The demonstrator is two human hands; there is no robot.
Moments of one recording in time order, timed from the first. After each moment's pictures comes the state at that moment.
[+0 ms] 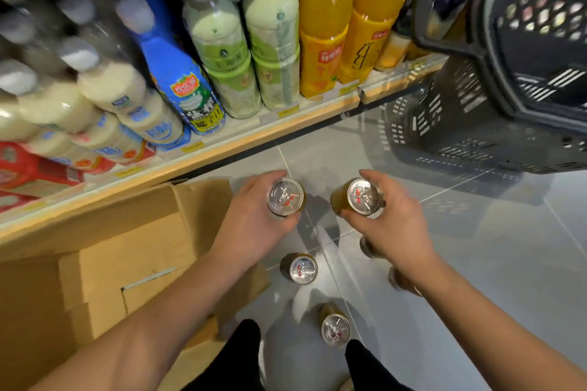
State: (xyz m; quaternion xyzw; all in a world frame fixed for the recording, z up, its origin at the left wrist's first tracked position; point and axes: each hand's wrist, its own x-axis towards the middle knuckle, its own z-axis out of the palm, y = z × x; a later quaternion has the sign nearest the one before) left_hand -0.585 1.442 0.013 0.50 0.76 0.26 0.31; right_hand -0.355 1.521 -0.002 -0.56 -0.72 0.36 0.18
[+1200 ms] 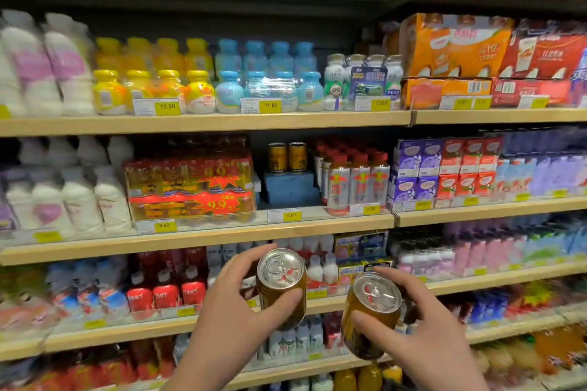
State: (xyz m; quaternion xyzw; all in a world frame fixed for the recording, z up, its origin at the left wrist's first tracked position) left_hand -0.575 1.305 0.900 0.48 0.66 0.57 0.08; right_hand -0.355 1.440 0.882 -0.32 -0.75 0.41 0.41
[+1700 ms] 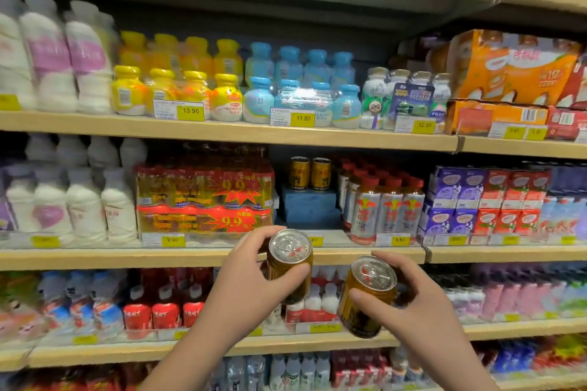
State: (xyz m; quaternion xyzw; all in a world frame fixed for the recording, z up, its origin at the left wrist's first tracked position) left_hand -0.659 1.366 0.924 0.49 0.67 0.56 0.05; right_hand -0.444 1.500 0.913 -0.31 -0.77 0.41 0.39
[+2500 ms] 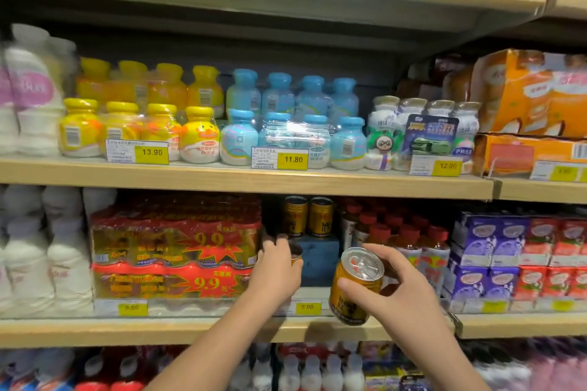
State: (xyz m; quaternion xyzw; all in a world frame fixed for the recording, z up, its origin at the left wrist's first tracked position) left_hand -0.758 1.594 0.926 0.42 0.85 0.31 -0.02; right_hand -0.536 1.633 0.956 -0.26 -0.78 0.37 0.43
